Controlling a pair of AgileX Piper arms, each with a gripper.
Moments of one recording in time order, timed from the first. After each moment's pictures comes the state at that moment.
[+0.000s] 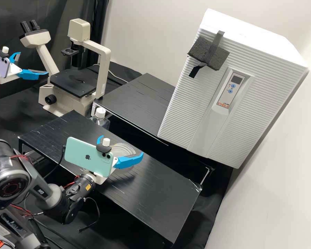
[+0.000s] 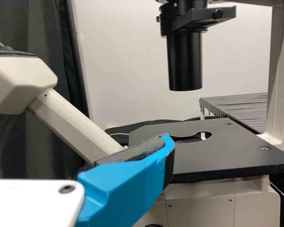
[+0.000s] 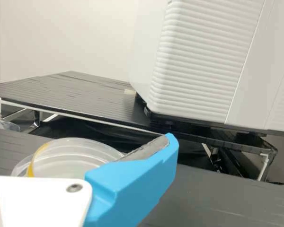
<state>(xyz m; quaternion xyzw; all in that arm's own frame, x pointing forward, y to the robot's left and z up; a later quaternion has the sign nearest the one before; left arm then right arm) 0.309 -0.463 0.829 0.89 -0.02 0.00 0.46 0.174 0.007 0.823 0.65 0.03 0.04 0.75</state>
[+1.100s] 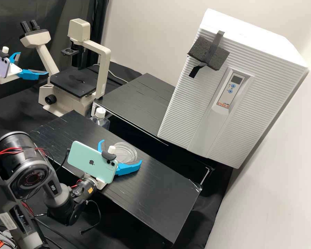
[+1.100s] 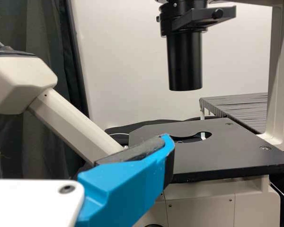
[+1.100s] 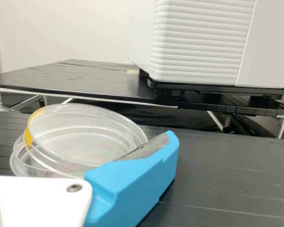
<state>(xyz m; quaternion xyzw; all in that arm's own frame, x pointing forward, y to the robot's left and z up) 0.309 -0.463 0.829 0.89 -0.02 0.00 0.46 0.180 -0.008 0.811 0.69 0.05 -0.01 0.72</state>
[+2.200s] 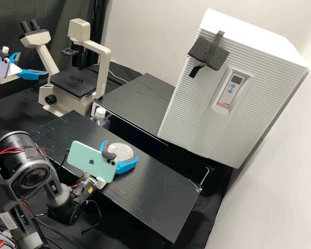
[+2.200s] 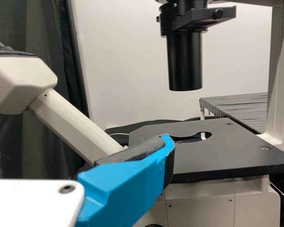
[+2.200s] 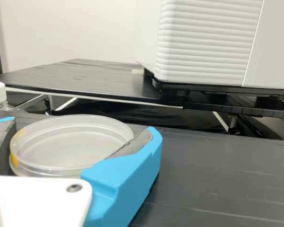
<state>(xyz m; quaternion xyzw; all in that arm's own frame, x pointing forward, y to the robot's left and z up) 0.309 -0.463 0.829 0.89 -0.02 0.00 0.46 0.179 -0.006 0.813 0.69 0.05 0.00 0.72</state>
